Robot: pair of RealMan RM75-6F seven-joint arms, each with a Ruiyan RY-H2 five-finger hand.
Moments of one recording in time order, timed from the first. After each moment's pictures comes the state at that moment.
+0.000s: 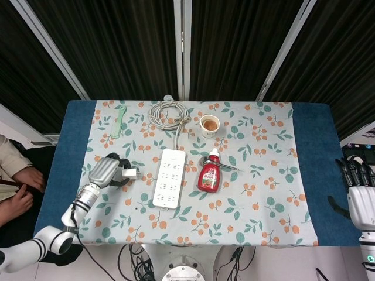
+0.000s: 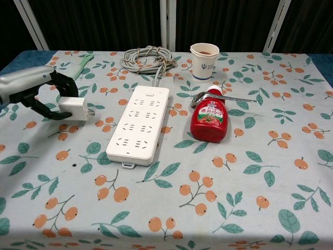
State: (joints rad) left arm -0.62 -1.58 -0.07 -1.11 1.46 1.00 -0.26; right arm 0.06 -1.03 0.09 -1.68 -1.49 1.52 -0.08
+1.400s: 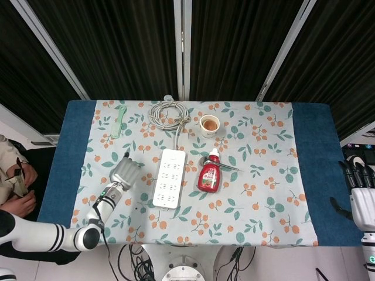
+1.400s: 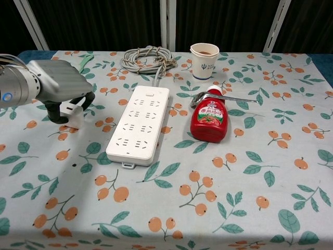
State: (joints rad) left arm -1.03 -1.45 0.04 -1.71 0.52 1.01 1.20; right arm 0.05 -1.05 0.08 -1.64 -1.47 1.51 -0.04
